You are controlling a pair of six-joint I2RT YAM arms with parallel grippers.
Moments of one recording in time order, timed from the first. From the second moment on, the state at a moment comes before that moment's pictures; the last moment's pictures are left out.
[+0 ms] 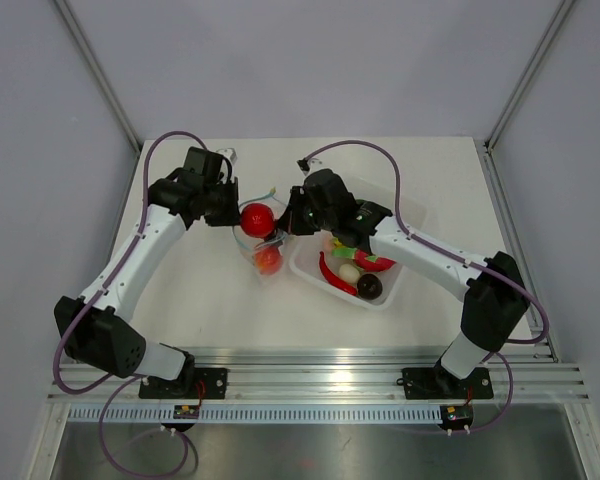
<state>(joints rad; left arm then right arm) -0.34 1.41 1.41 -0.90 0.09 -0.33 0.82 1.66 1.39 -0.26 -0.04 0.67</state>
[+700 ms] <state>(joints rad) -0.35 1.46 1.42 -0.92 0.06 -0.33 0.84 1.69 1.46 -0.37 -0.05 0.64</state>
